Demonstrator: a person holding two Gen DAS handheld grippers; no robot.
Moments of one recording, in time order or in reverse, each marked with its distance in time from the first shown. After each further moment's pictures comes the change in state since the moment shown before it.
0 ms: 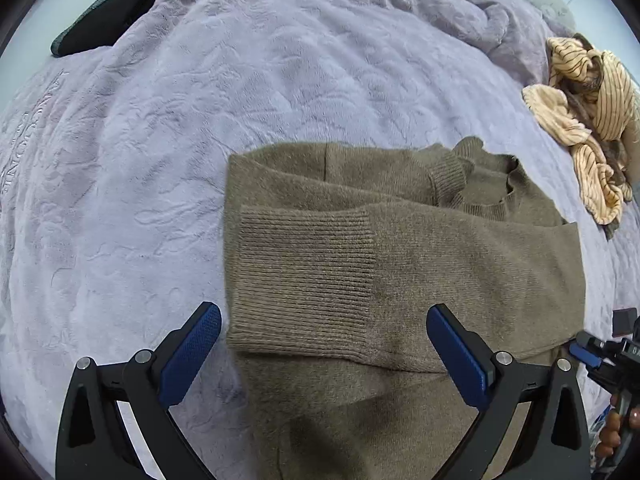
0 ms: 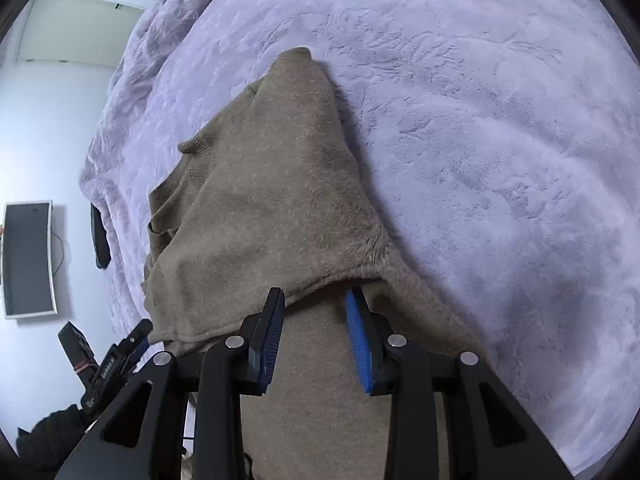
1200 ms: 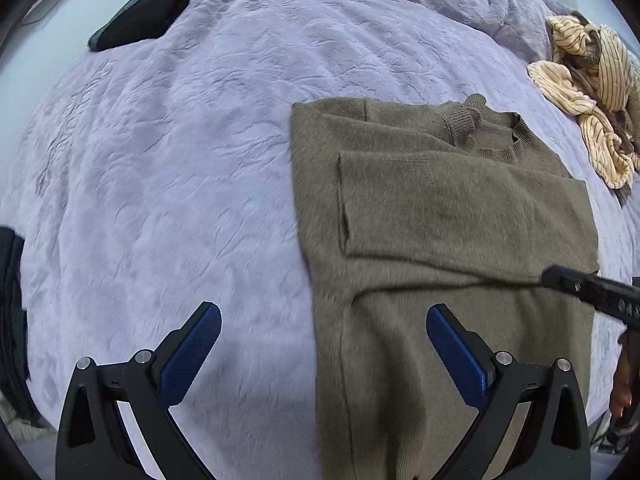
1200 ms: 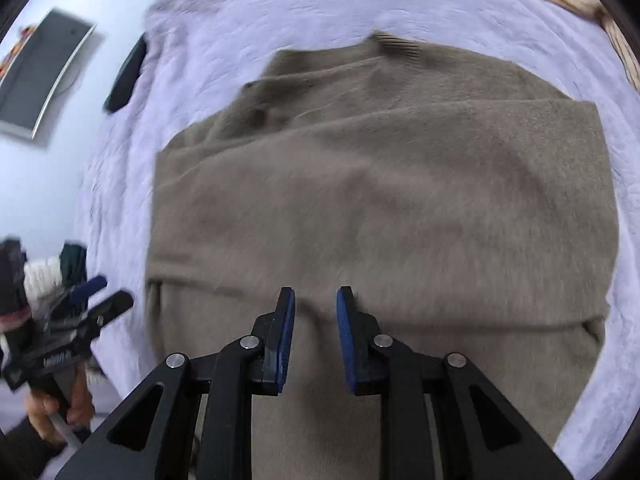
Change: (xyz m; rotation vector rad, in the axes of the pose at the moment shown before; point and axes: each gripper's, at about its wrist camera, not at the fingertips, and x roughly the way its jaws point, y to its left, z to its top) left arm -0.048 0.019 -0.063 0.021 0.013 0.094; right arm 0.065 0.134 -0.064 -0.619 0.162 -0.117
